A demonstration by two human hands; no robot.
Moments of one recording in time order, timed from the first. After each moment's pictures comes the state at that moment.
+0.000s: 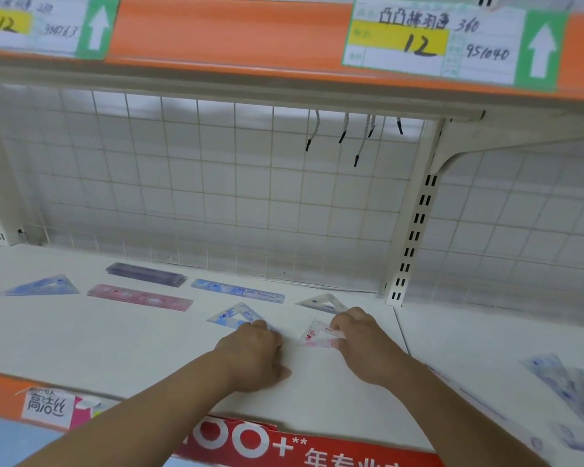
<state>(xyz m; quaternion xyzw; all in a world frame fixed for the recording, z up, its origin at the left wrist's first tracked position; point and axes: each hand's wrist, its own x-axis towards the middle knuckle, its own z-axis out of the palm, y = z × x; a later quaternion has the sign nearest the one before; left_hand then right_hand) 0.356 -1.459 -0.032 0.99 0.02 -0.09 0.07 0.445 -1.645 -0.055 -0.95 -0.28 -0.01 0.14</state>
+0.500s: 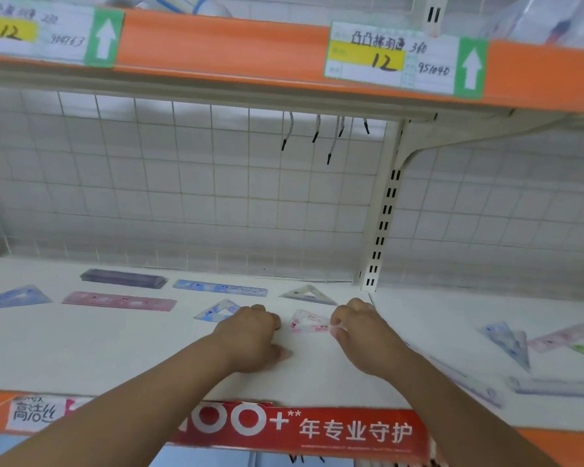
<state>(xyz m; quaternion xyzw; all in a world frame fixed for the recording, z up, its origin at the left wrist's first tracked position) 0.344 -1.470 -0.008 0.99 -0.03 -0.07 0.08 0.402 -1.663 -0.037 -0.96 -0.22 -0.06 0.14</state>
